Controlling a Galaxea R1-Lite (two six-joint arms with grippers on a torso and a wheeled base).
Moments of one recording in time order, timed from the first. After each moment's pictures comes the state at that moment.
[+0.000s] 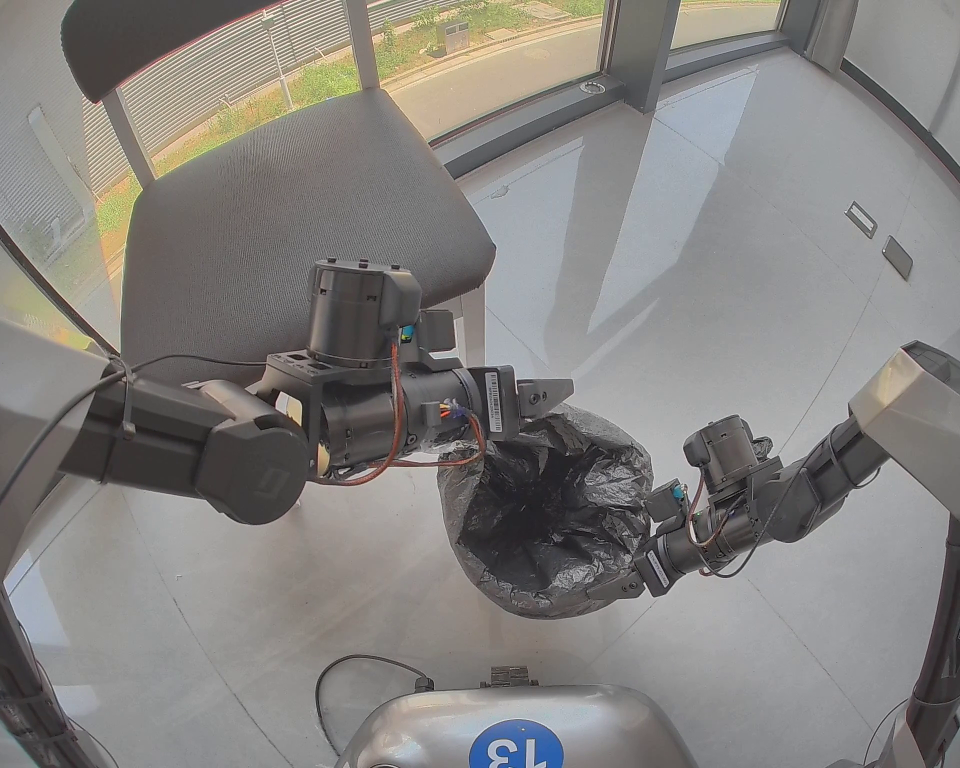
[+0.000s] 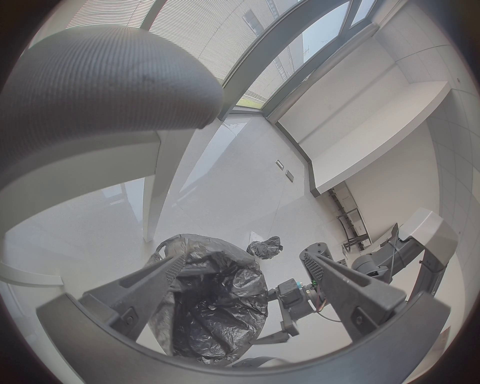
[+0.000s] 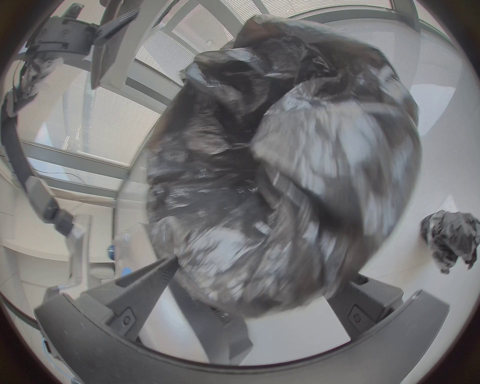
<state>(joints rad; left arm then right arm) -0.62 1.94 -1.25 -0.39 -0.17 -0.31 0.34 2.18 -1.01 -0.19 0.42 -0.23</state>
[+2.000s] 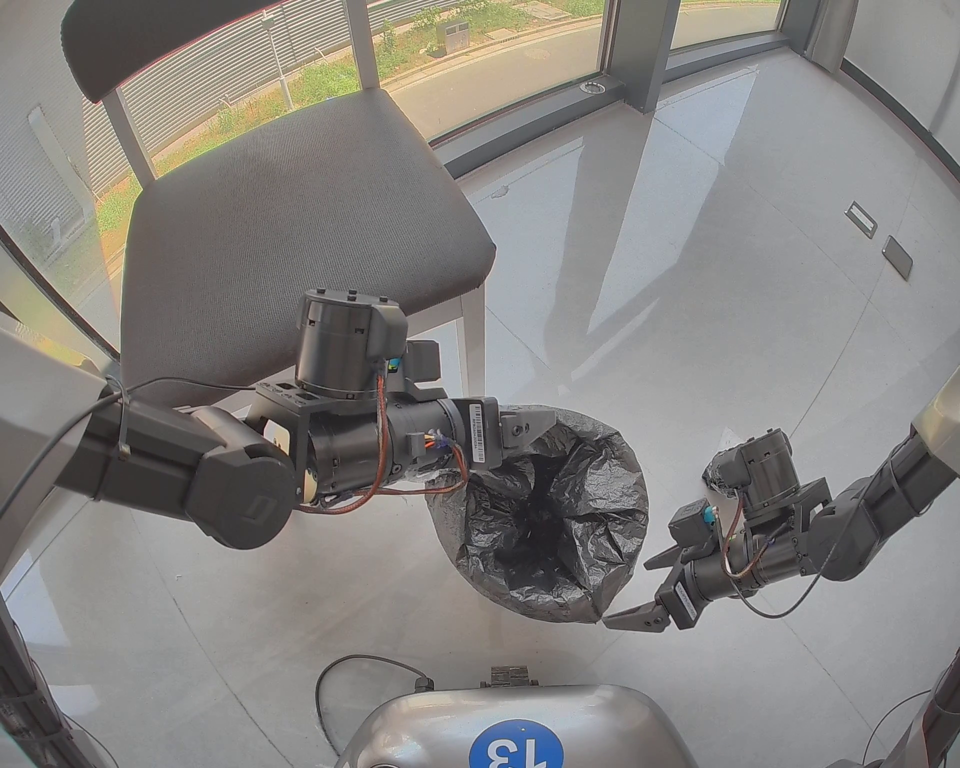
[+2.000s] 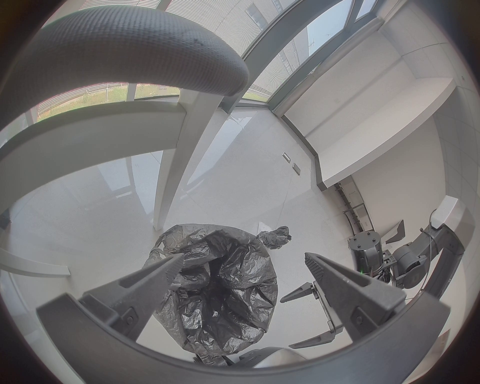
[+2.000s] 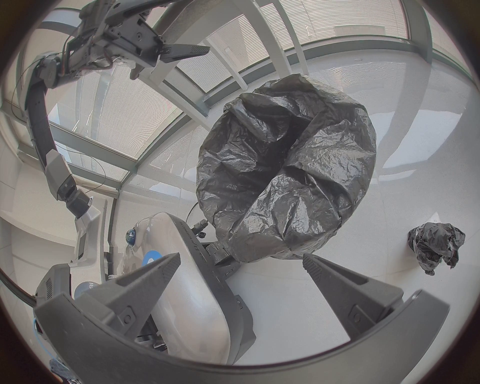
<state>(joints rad) -0.61 1.93 -1.14 -0.42 -0.16 -0.30 0.40 1.97 -0.75 -0.32 0.42 -0.28</state>
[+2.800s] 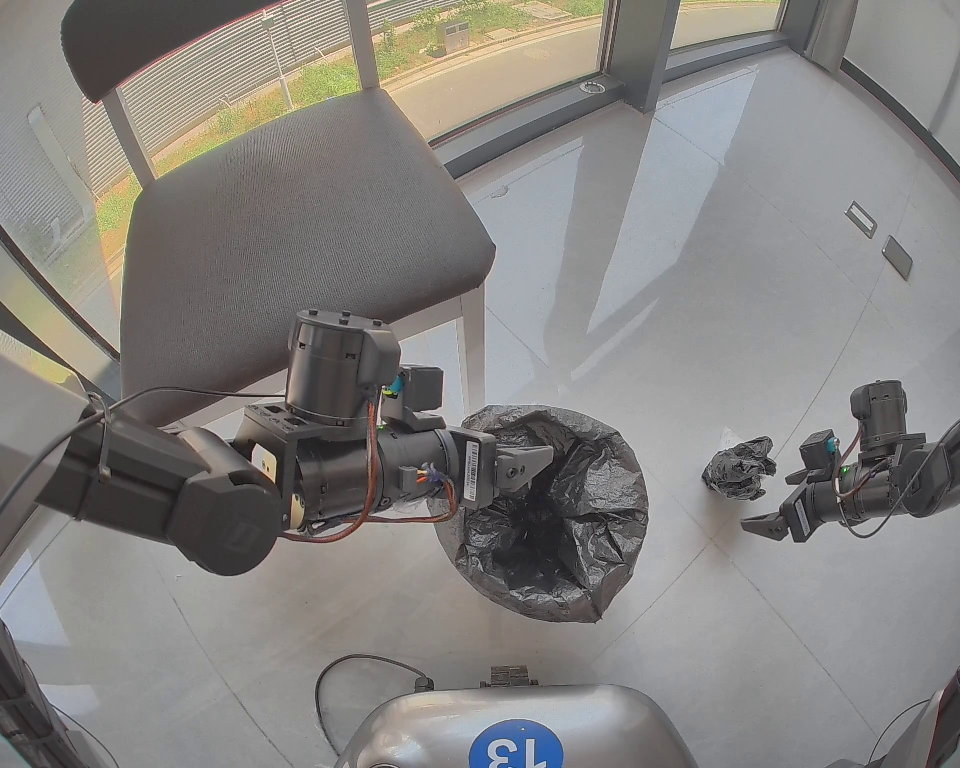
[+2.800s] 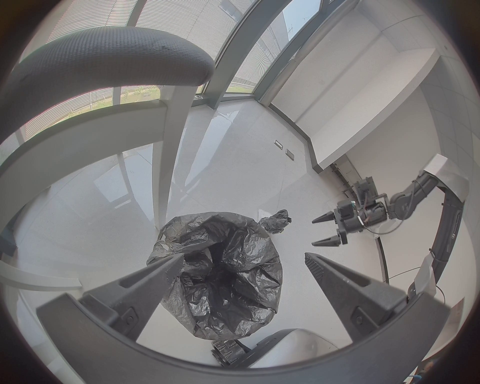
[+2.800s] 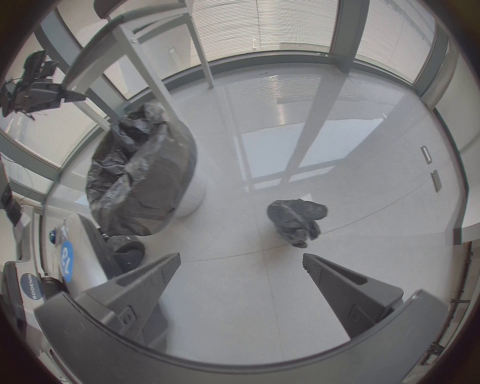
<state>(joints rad) -0.63 1.88 -1.06 -0.43 -0.16 -0.16 -0.05 1.86 -0.75 -0.32 0.29 -0.47</state>
